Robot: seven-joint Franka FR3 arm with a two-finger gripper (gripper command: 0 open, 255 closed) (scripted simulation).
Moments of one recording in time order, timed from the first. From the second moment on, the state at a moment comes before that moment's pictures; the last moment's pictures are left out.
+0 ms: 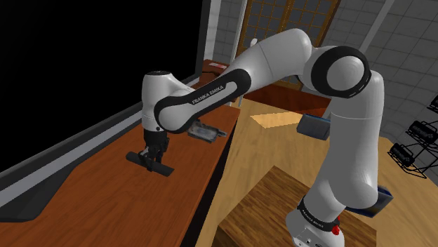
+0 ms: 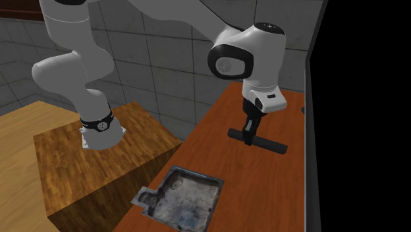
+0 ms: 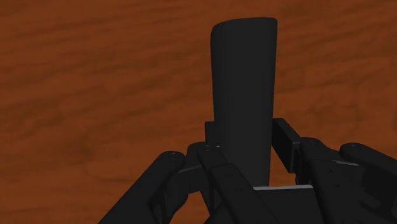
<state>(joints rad) 0.25 0.38 0.33 -1.88 -0.05 2.25 0.24</state>
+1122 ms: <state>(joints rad) 0.24 0.29 0.34 -1.81 -0.02 2.09 0.23</state>
